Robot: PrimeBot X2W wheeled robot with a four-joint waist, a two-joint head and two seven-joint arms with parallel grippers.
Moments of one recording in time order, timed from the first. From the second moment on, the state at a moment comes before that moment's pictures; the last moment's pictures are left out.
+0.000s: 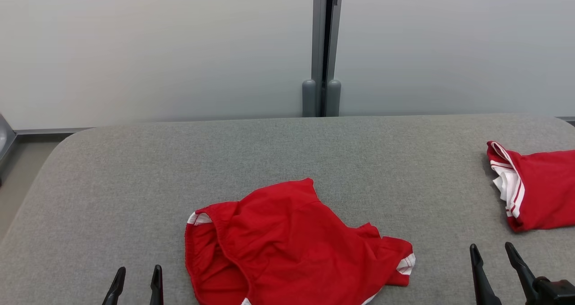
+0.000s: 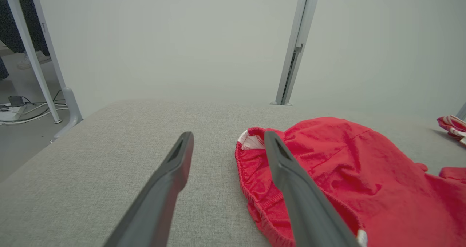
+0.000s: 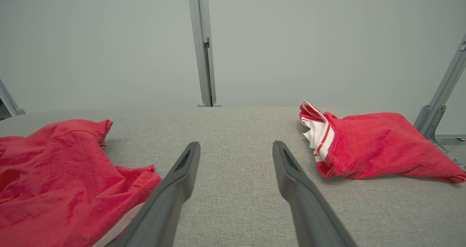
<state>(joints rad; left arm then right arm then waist) 0.26 0.09 -0.01 0.09 -0.24 -0.06 -0.26 0.11 -0.05 -0.09 0.24 0.10 0.13 -0.26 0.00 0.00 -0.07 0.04</state>
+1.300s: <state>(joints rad) 0.25 0.33 -0.38 -0.12 -0.55 -0.13 0.22 -0.21 -0.30 0.60 0.61 0.42 0.13 -0.26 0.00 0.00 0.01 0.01</state>
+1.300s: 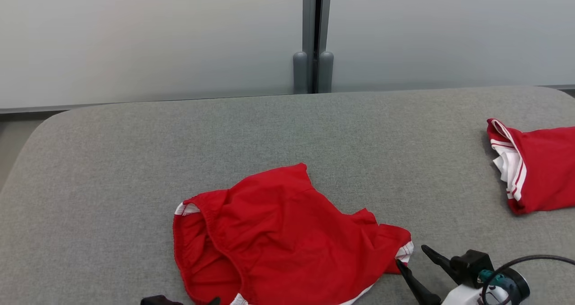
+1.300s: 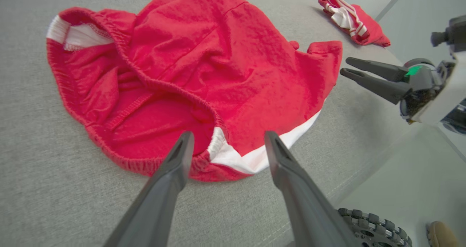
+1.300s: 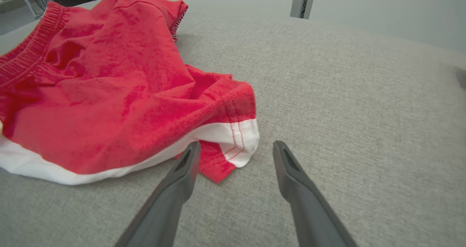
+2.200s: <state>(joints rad) 0.13 0.37 -0.48 -0.10 -0.63 -0.13 0.32 -0.37 -0.39 0.82 0.64 0.61 0.13 -0.26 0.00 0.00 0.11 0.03</state>
